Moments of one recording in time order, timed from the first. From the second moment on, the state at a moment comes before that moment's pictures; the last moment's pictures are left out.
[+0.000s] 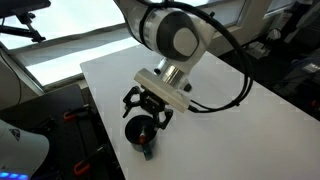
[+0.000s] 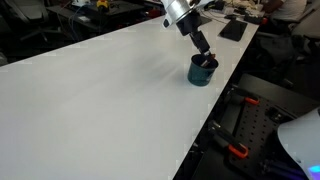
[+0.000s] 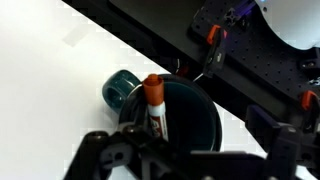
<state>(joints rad) -0.17 0.38 -0.04 -2.22 -0.23 1.86 -0.68</state>
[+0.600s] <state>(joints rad) -0.17 0.38 -0.04 -2.22 -0.25 1.88 -0.66</state>
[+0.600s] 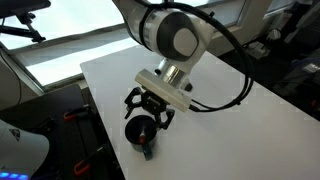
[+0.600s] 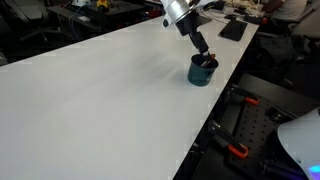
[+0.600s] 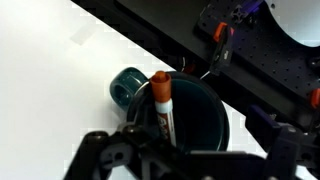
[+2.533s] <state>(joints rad) -0.14 0.39 -0.04 -2.22 -0.27 1.98 -0.47</state>
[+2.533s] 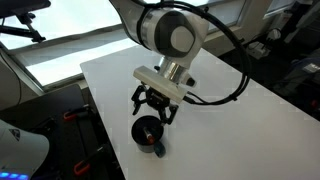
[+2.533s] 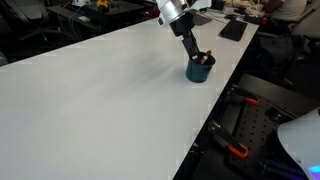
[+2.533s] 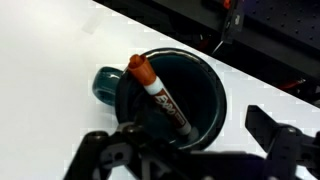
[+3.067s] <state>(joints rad) -0.16 0.39 -0.04 -2.21 -0.25 1.98 -0.49</state>
